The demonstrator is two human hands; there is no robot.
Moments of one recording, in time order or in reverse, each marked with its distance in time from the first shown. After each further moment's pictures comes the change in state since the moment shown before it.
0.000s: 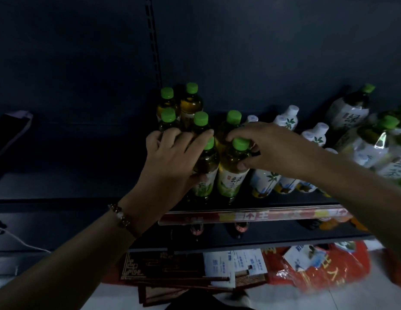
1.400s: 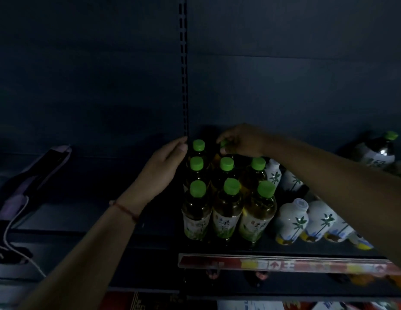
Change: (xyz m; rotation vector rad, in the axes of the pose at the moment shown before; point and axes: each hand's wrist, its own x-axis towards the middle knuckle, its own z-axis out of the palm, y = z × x) left_hand 0.043 -0.100 0.004 -1.213 -0.119 -0.622; right_hand 0.161 0.004 -0.018 -0.051 -0.047 0.018
